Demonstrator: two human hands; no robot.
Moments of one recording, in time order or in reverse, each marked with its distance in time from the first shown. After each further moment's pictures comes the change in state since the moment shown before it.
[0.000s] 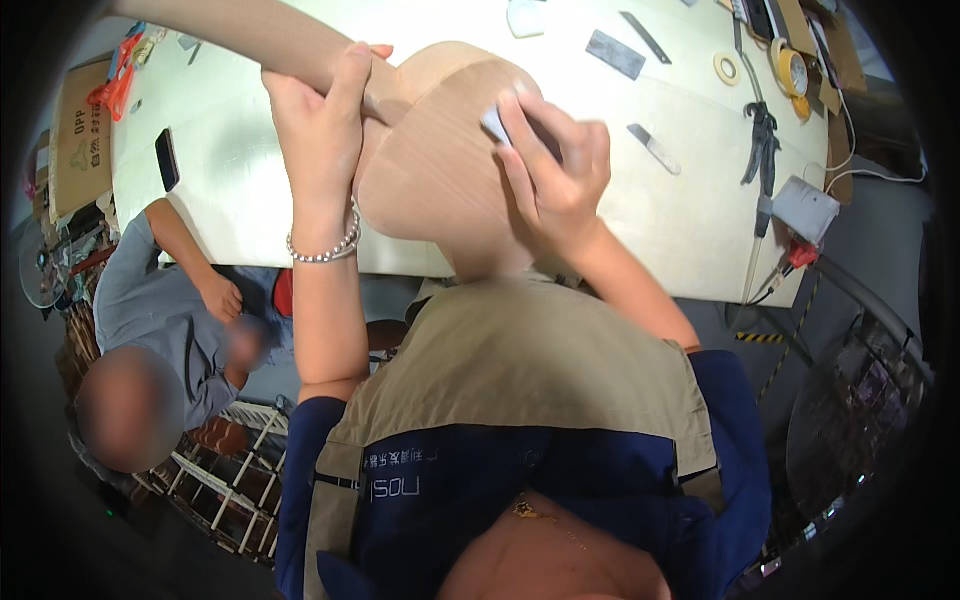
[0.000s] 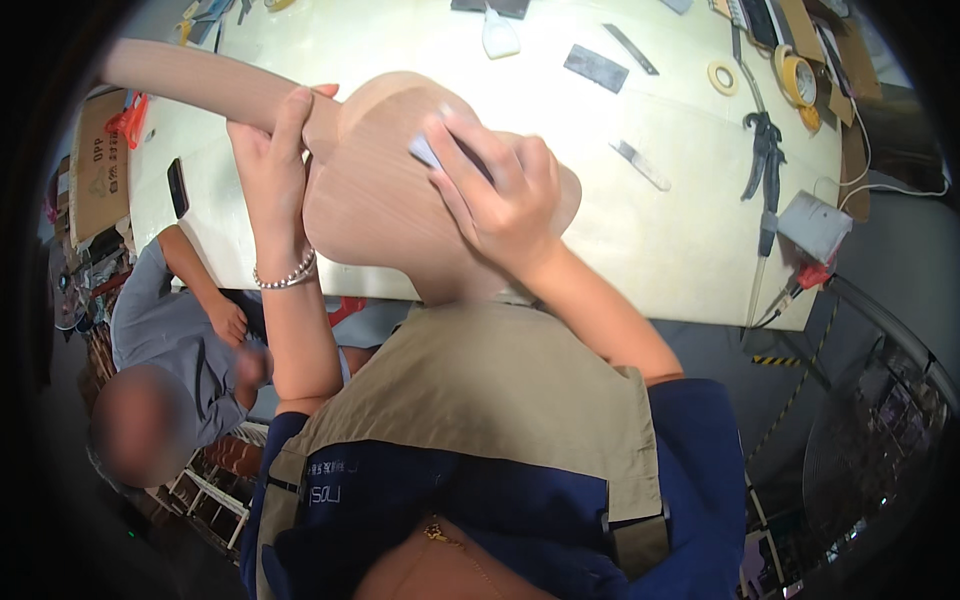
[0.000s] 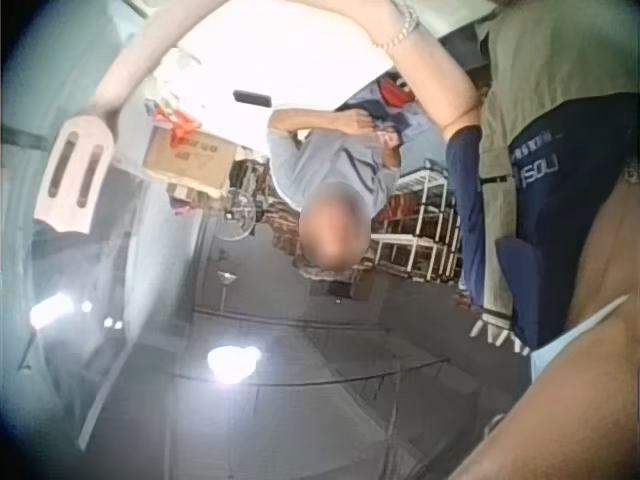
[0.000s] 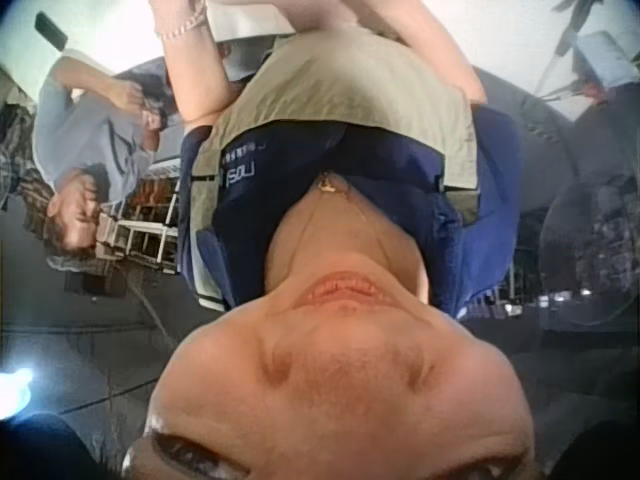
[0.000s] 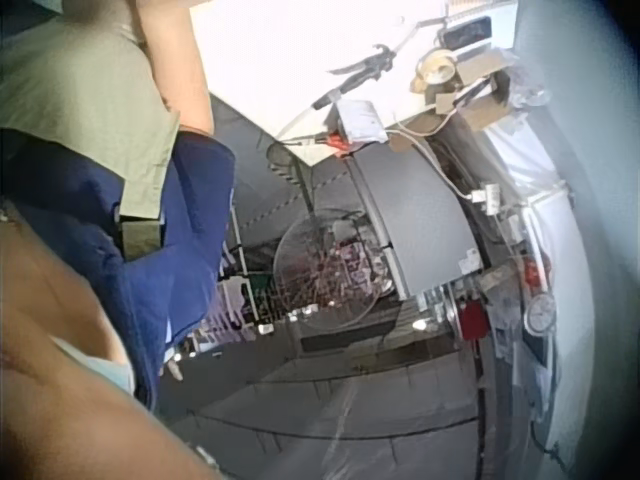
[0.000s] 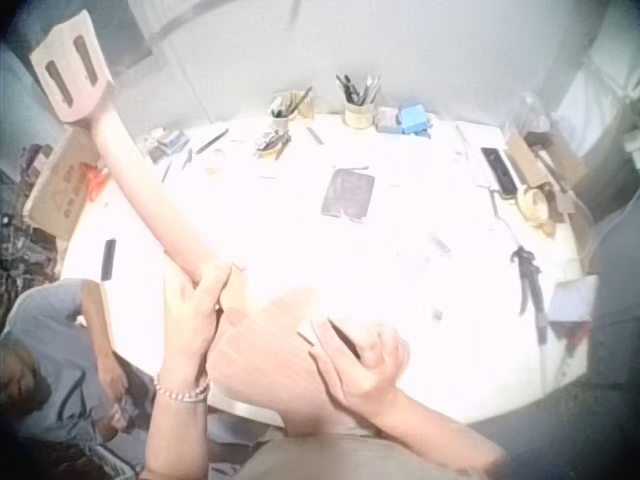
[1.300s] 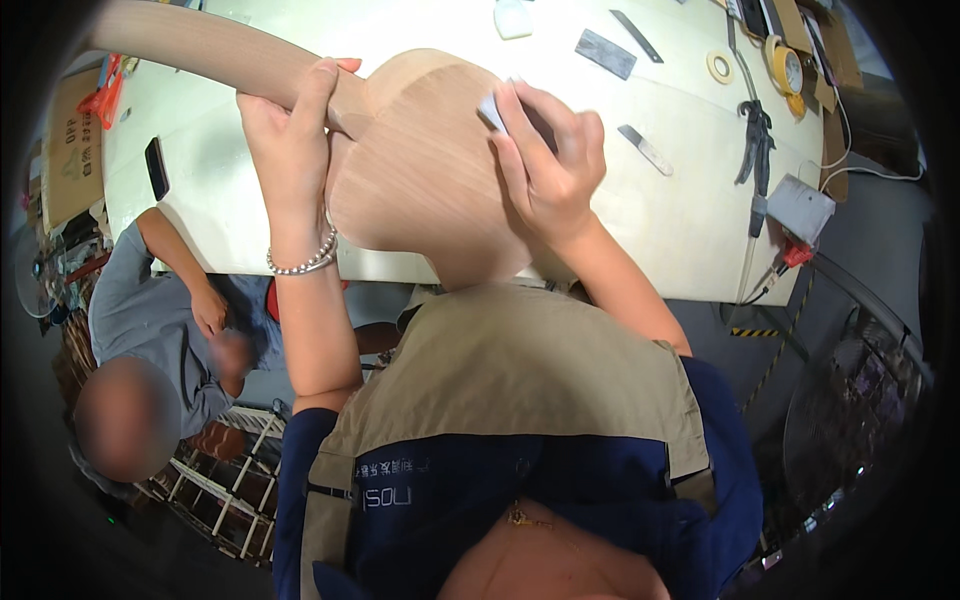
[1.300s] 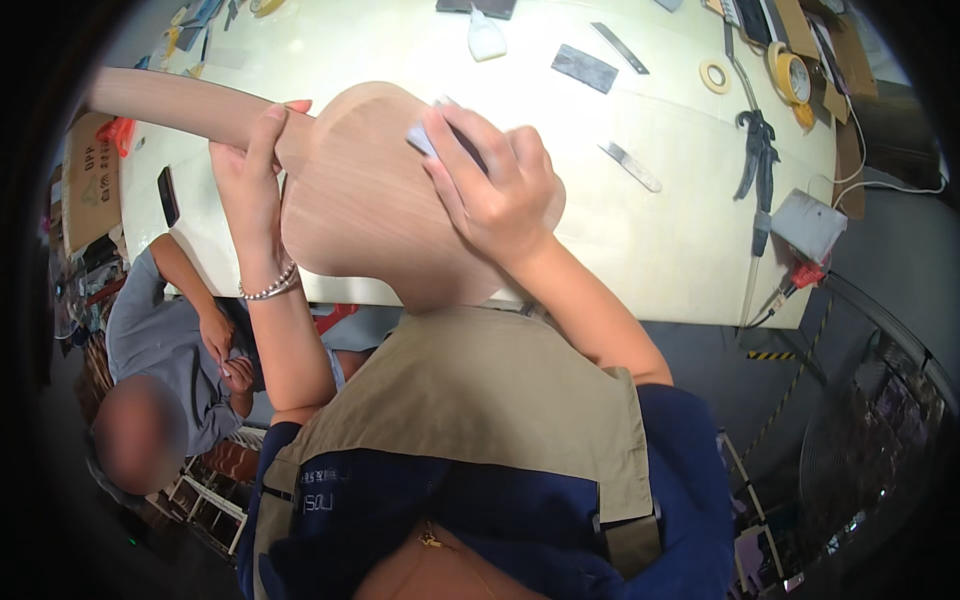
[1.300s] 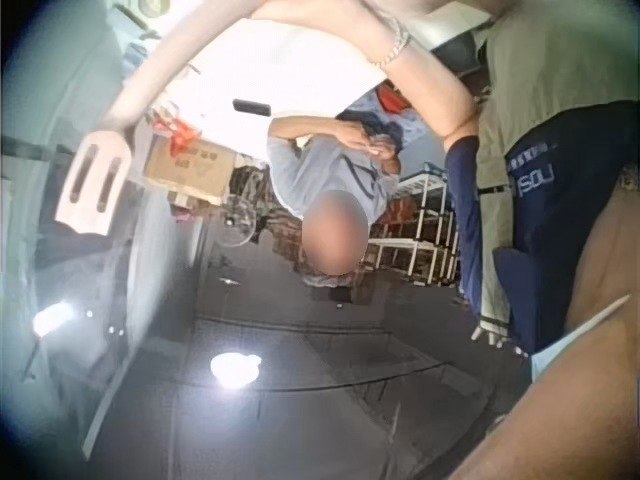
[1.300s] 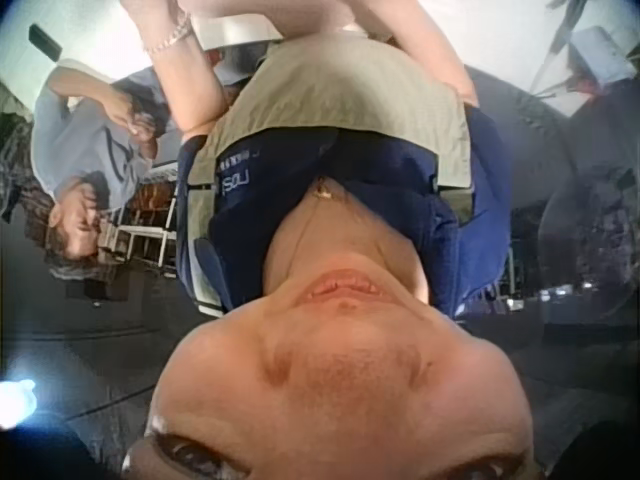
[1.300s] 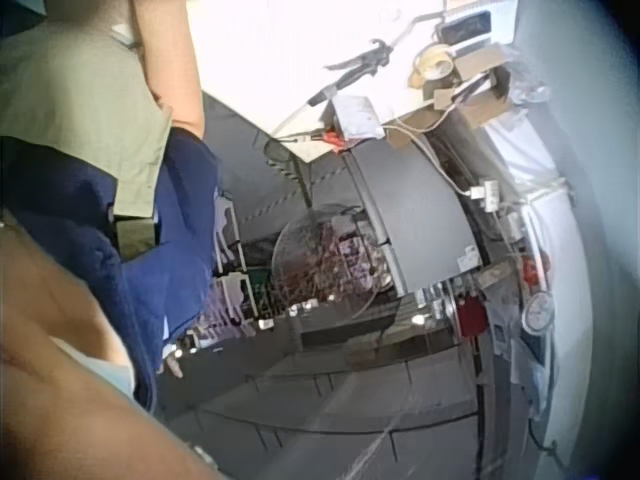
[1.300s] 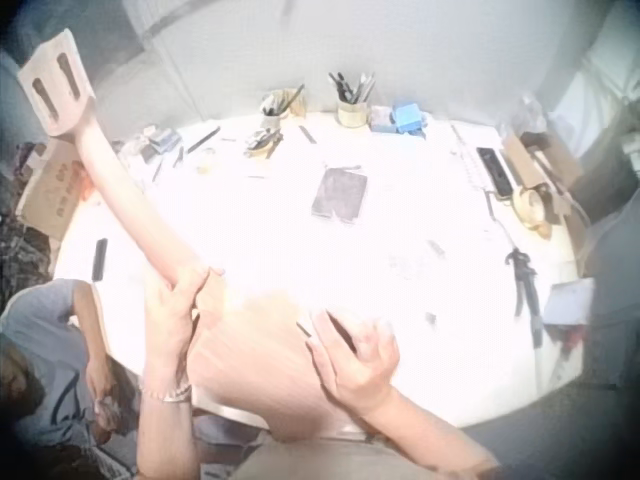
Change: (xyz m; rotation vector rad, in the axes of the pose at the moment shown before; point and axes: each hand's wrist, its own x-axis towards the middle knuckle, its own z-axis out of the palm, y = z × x) left_hand 0.004 0.003 -0.012 0.058 -0.046 -0.052; right_hand 0.004 0.012 0.004 -0.113 0.004 -0.022
